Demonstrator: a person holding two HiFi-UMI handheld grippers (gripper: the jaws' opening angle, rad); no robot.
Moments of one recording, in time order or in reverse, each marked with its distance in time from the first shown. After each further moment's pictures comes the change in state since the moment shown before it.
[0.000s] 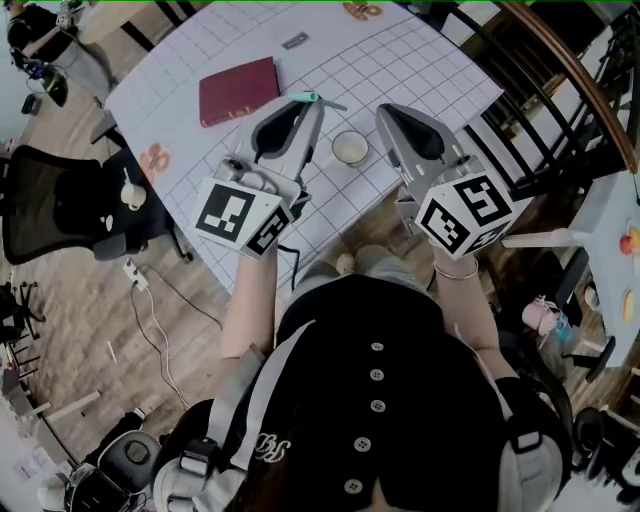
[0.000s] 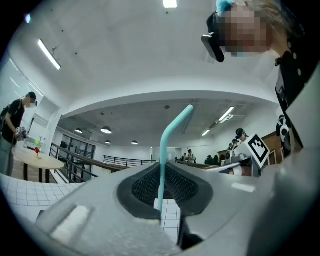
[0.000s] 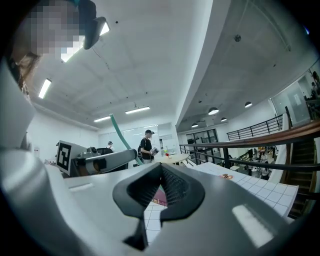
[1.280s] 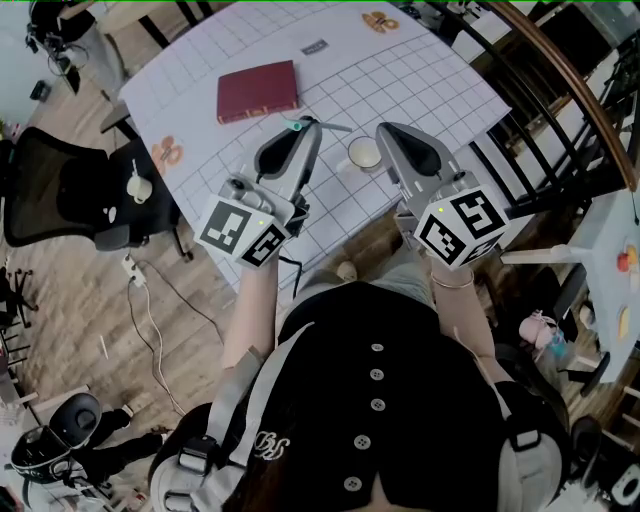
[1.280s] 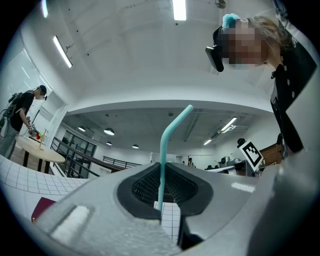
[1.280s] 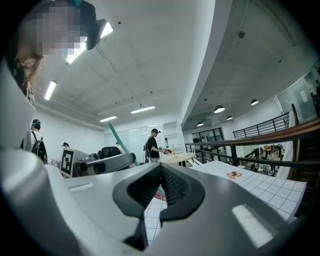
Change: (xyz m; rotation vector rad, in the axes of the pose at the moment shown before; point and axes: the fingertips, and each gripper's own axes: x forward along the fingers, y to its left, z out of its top) left arm -0.051 0.009 -0.005 -0.079 -0.087 0.011; right arm 0.006 0.036 -0.013 -0.007 0.008 0.066
